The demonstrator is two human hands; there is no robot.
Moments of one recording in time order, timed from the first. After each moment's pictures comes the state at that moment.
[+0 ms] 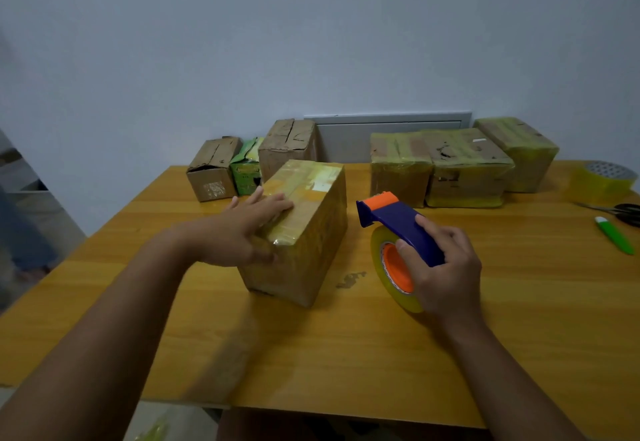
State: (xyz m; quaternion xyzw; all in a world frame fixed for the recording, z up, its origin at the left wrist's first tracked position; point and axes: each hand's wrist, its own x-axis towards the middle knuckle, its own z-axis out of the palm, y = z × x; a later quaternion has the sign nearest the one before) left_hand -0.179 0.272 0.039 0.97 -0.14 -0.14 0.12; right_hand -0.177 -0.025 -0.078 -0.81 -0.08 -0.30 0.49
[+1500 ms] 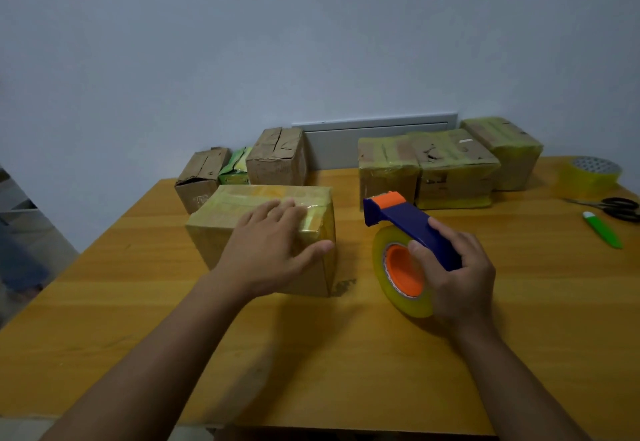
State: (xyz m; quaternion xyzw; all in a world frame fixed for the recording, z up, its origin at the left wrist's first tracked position) left_hand -0.178 0.207 0.005 0.99 -0.09 0.08 0.01; right_hand -0.178 -0.046 -0.074 -0.74 -0.03 -0.29 0.61
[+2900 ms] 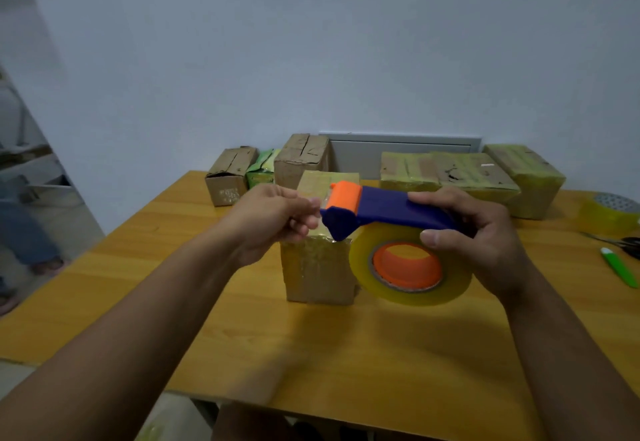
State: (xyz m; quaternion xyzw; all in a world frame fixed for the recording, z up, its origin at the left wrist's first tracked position) left_hand -0.214 0.215 0.074 0.76 0.03 -0.01 0.65; right_hand -0.178 -0.059 0.027 -0.71 -0.35 -0.08 0.60
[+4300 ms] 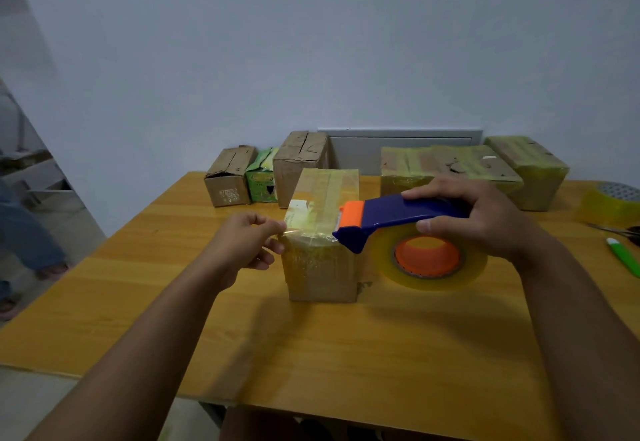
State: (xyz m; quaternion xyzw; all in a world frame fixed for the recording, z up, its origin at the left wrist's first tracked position) left_hand -0.195 0.255 0.014 0.80 0.15 0.03 0.58; right_hand -0.139 -0.073 0.037 -0.82 -0.36 -0.05 0.44
